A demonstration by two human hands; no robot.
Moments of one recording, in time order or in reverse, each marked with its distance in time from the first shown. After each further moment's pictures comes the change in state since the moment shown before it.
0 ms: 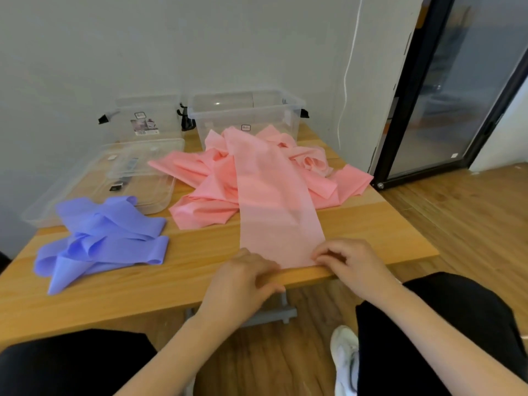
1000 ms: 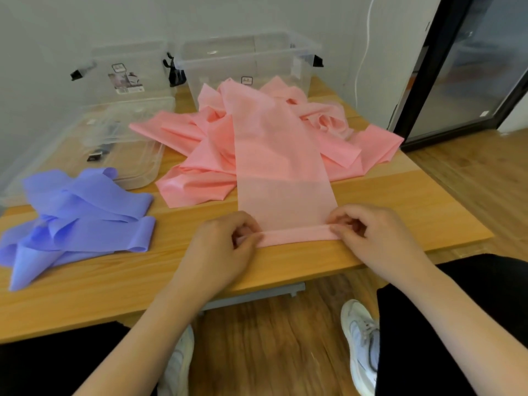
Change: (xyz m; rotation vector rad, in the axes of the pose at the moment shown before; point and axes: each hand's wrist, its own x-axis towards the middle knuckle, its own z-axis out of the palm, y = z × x) left_hand 0.024 -0.034 -0.007 -0.182 0.075 -0.207; right_hand 0.021 0.014 0.011 -0.060 0.069 0.105
